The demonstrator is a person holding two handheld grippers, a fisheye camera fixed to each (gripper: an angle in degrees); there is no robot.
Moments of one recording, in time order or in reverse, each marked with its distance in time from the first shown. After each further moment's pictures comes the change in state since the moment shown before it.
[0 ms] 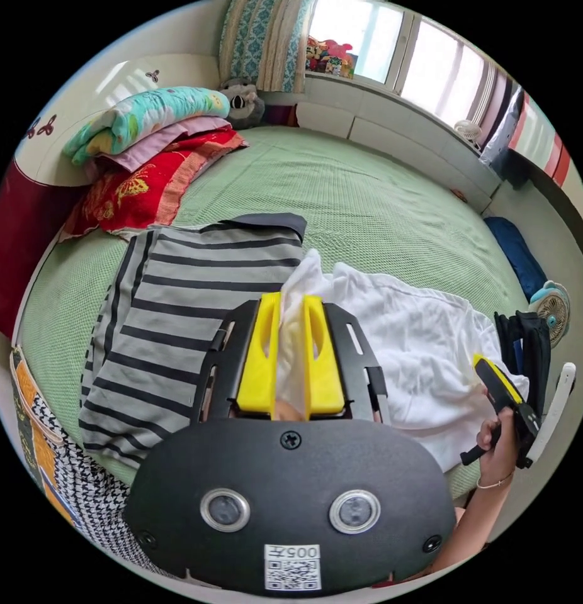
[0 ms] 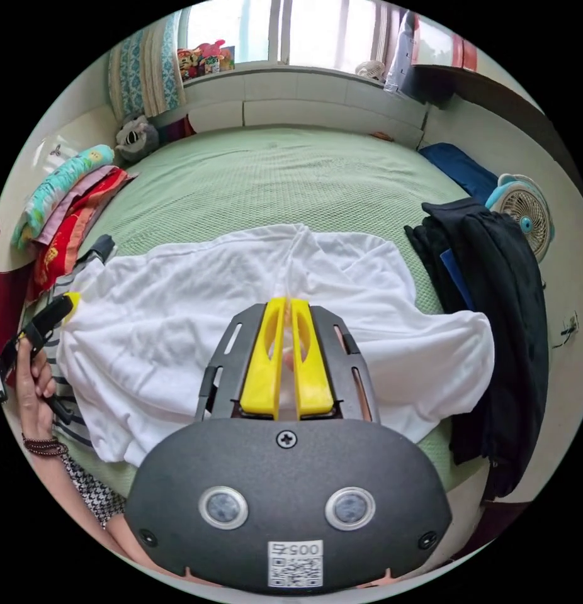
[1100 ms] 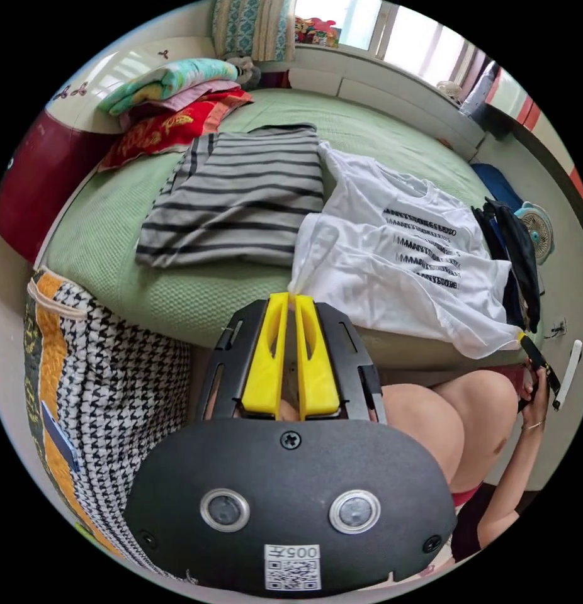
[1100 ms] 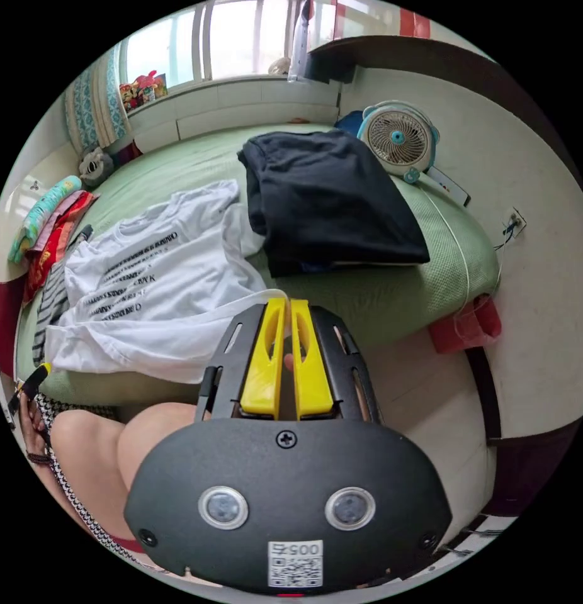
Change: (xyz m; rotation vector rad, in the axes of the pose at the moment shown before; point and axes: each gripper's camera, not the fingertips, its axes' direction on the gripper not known) left arm -0.098 0.237 -0.126 -0.170 0.053 0.070; right arm 0.182 0.228 -0.134 -0.092 0.180 0.145
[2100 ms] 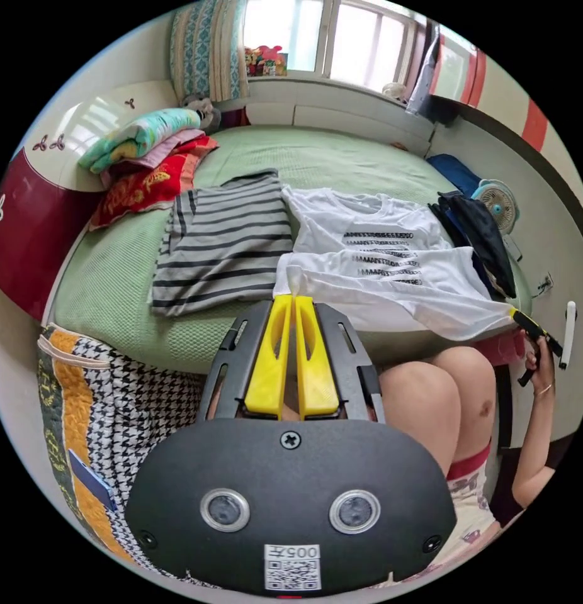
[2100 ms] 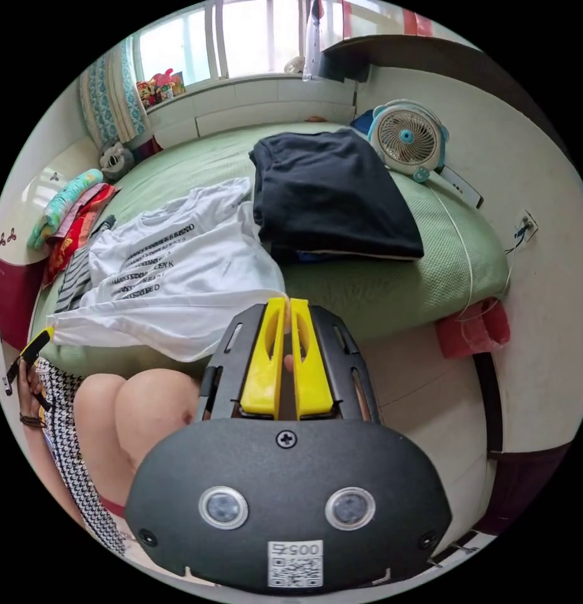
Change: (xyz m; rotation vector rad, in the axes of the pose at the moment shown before) left arm -0.010 0.048 -0.125 0.154 -0.027 0.256; right arm 0.074 0.045 -0.082 0.086 -0.120 -0.050
